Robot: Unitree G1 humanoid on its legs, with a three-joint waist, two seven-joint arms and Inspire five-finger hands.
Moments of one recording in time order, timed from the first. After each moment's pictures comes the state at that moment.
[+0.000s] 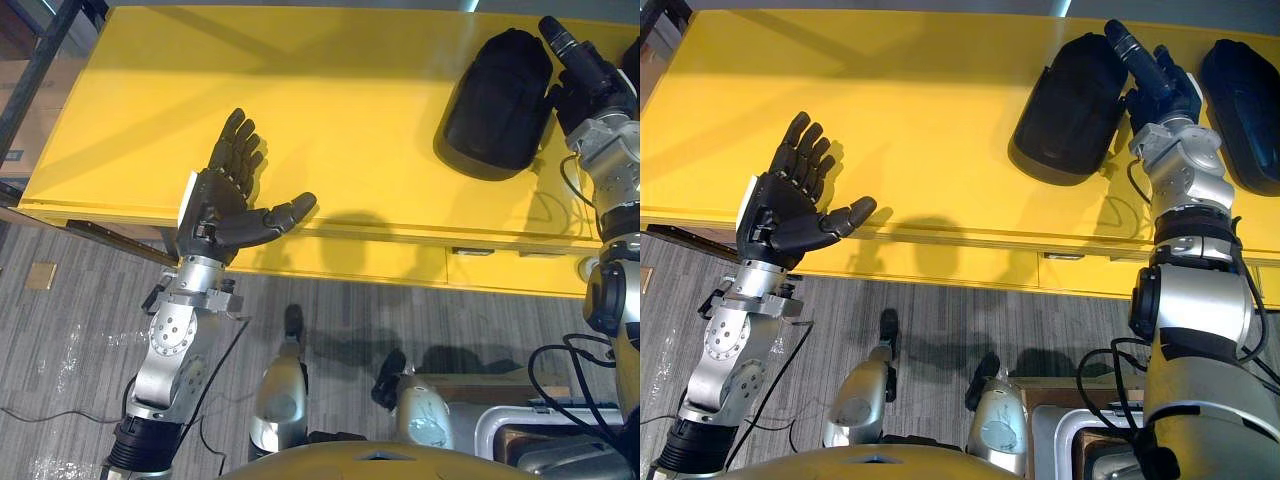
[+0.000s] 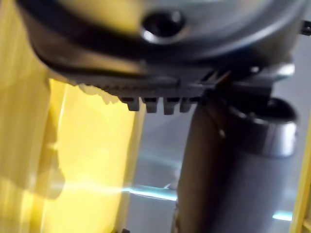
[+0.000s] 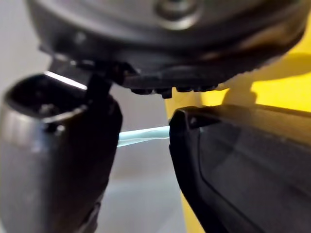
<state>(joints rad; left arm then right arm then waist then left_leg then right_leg) 0.04 0.35 -0.08 -0.32 -0.51 -0.22 0.00 -1.11 -0.75 -0.11 1.09 0.56 0.08 0.17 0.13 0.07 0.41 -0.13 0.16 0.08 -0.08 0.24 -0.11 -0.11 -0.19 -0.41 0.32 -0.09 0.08</state>
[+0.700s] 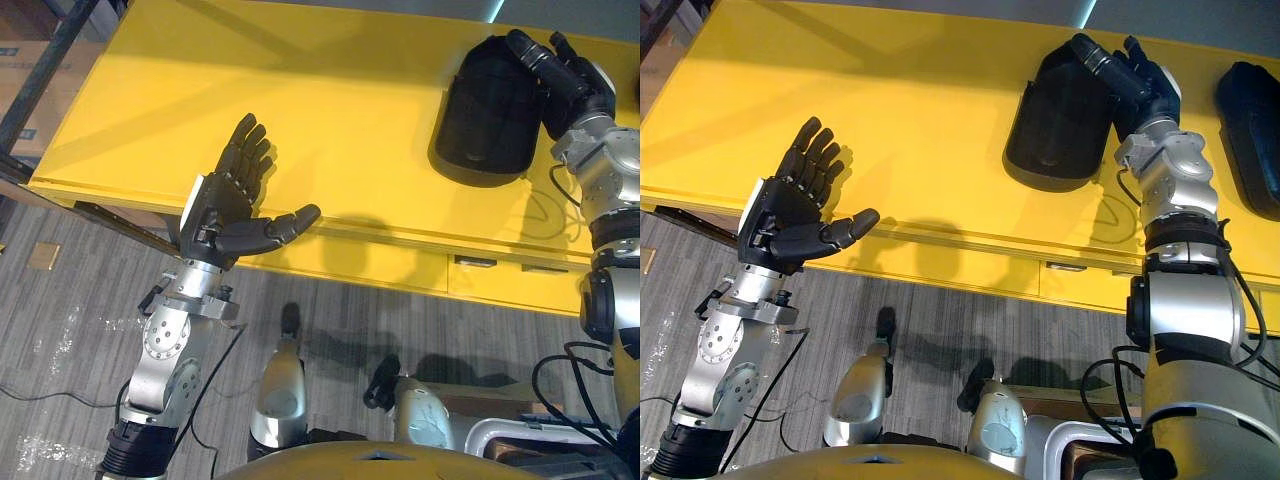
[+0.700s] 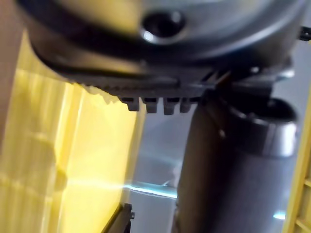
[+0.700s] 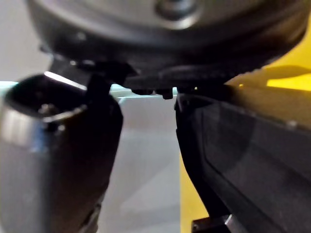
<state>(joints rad) 0.08 0.37 -0.06 -0.32 -0.52 -0.22 -0.10 -1.08 -0.74 0.00 1.07 0.56 -0.06 0.27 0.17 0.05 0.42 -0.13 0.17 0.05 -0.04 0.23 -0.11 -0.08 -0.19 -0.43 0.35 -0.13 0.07</state>
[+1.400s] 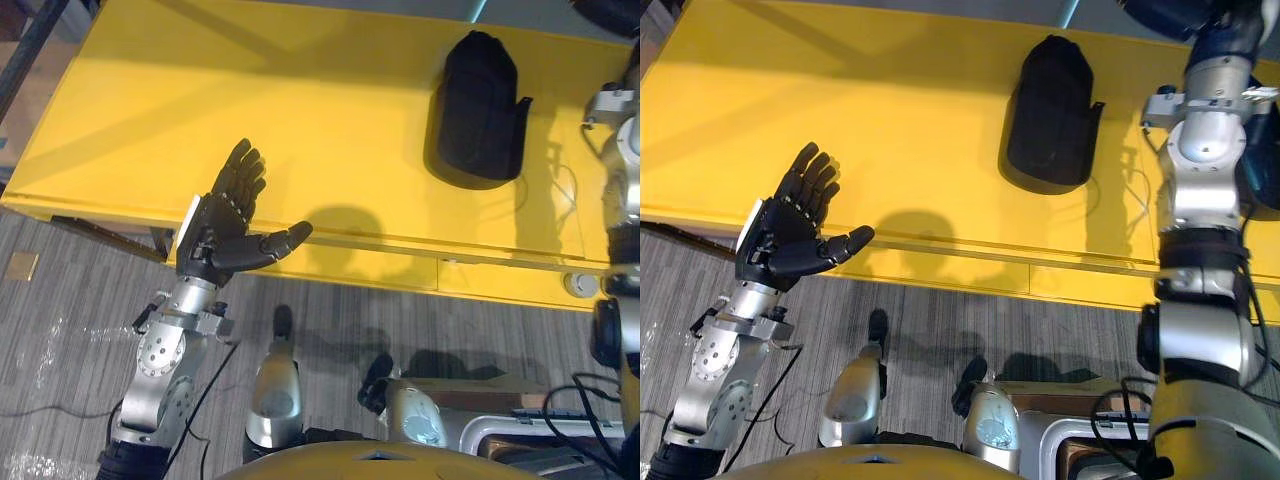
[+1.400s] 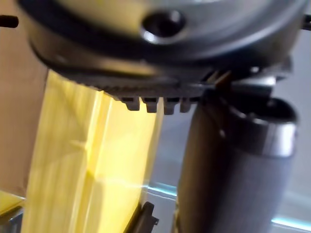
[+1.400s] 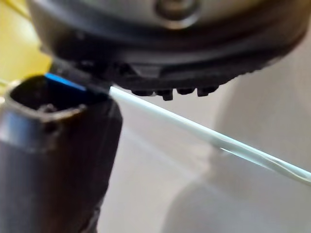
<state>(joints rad) 0.18 0.35 -0.06 -0.32 -0.50 -0.22 -0.08 -0.79 -0.81 -0.13 0.29 0.16 -0.27 -0.23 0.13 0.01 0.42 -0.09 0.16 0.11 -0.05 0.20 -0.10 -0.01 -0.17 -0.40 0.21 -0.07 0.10</state>
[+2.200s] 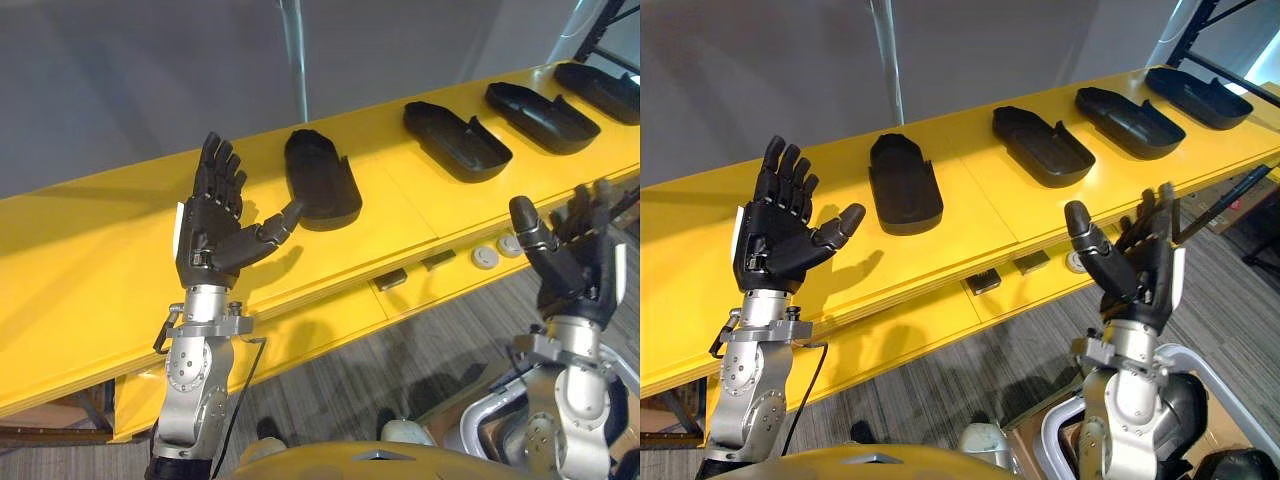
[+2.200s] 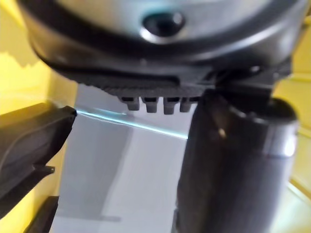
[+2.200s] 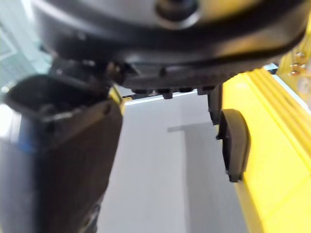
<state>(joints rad) 0.20 0.13 -0.09 -0.38 -0.35 -0.28 0.06 0.37 -0.08 -0.22 -0.43 0.32 -0.18 -0.08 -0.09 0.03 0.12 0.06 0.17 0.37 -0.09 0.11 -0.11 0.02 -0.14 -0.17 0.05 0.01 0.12</state>
